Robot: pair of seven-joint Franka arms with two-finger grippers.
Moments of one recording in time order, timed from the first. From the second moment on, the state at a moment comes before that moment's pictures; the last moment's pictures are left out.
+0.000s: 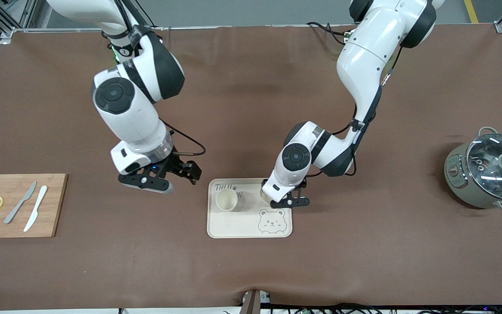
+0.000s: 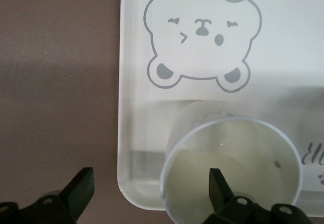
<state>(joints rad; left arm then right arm) -0.52 0.89 -0.11 -1.29 0.08 2.18 -0.70 0.44 0.45 0.06 -1.45 -0.04 2.08 0.71</state>
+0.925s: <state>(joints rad) -0.52 0.89 -0.11 -1.28 0.08 2.20 -0.79 0.47 0.66 0.09 -1.43 0.00 2.23 0.66</state>
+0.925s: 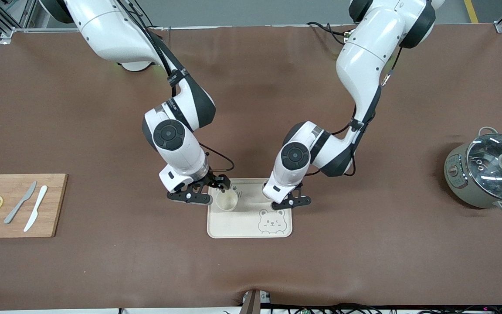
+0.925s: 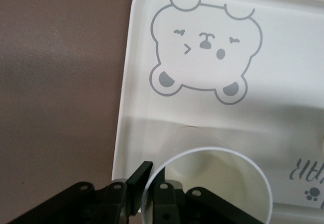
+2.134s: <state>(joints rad) 0.01 0.20 -0.28 -2.08 0.05 2.26 -0.16 0.45 0.73 0.07 -1.41 0.02 2.28 0.56</state>
